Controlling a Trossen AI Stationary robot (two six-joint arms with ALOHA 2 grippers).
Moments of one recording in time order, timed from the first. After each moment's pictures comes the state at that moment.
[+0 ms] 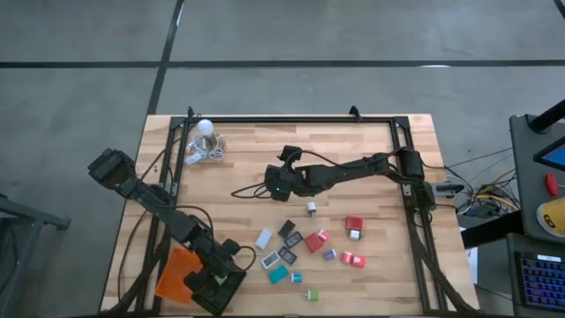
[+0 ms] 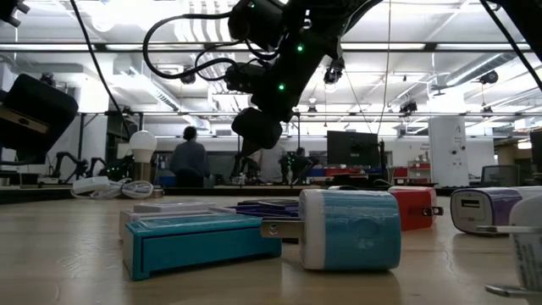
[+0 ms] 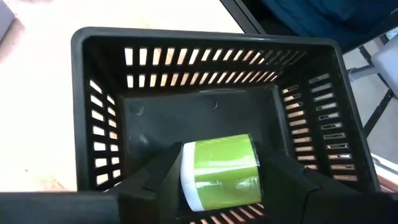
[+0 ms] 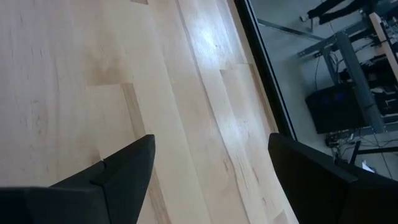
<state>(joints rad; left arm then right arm) -0.65 1.53 0.68 -0.14 0.34 -0.12 0.00 2.07 1.52 -0.36 0.70 -0.09</state>
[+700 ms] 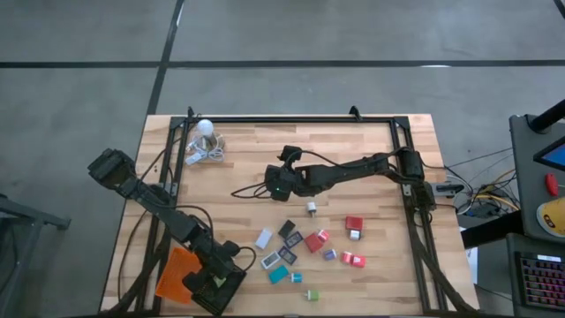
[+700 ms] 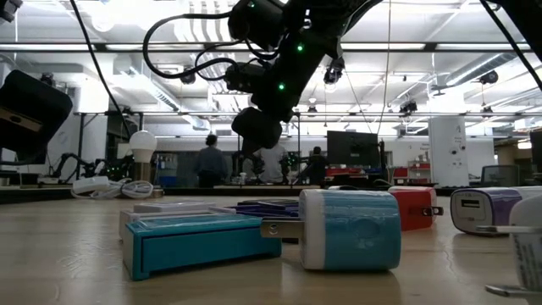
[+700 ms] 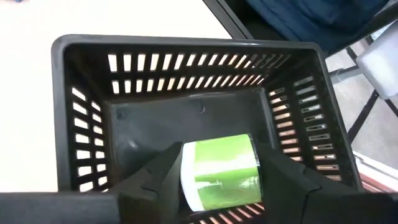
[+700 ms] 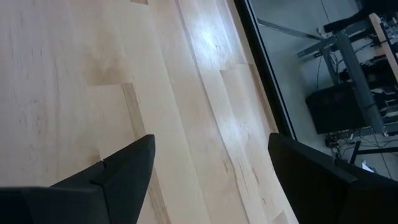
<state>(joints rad) -0.65 1.53 0.68 -0.13 0.38 -0.12 0.00 2.07 1.52 -0.36 0.71 -0.09</state>
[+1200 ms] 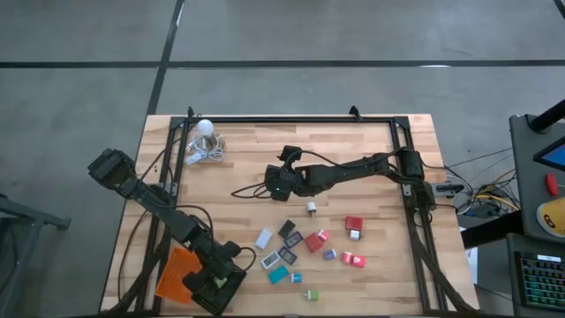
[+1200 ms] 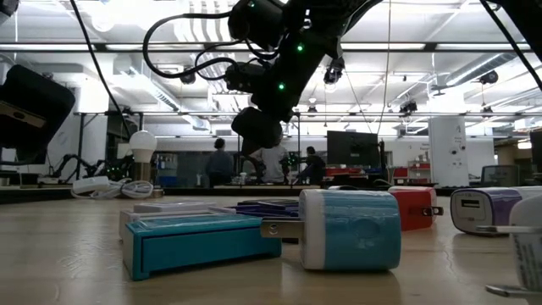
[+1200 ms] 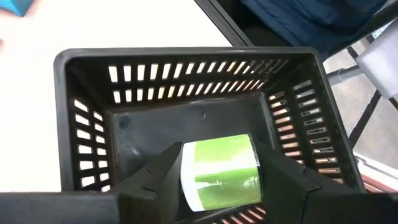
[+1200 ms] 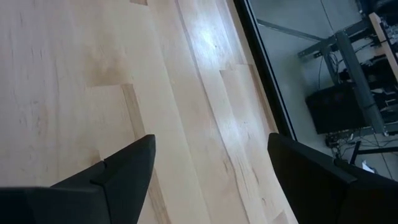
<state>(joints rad) -0.65 1.53 0.68 -0.11 0.37 -0.10 0.00 2.07 1.52 -0.36 0.71 -0.09</state>
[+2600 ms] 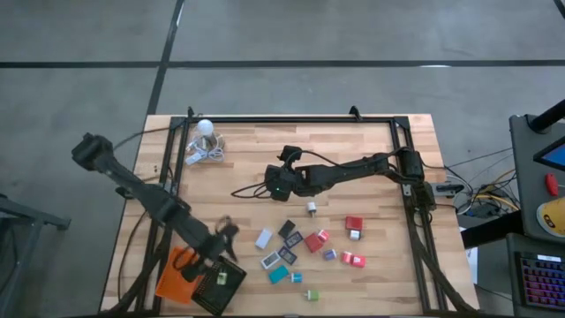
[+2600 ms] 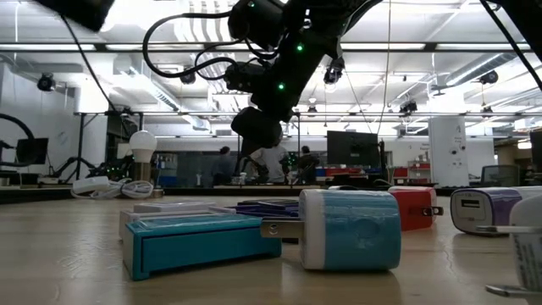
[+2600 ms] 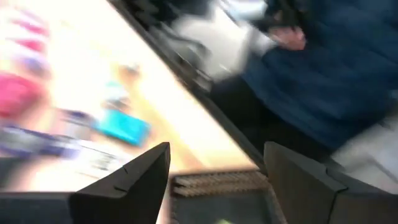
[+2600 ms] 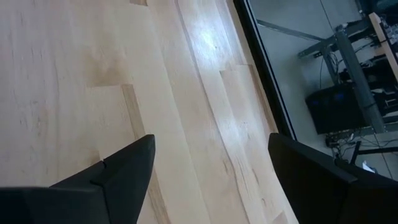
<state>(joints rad) -0.61 1.17 0.73 -0.13 0.13 -0.10 0.00 2.07 1.52 -0.36 0.71 -0.09</state>
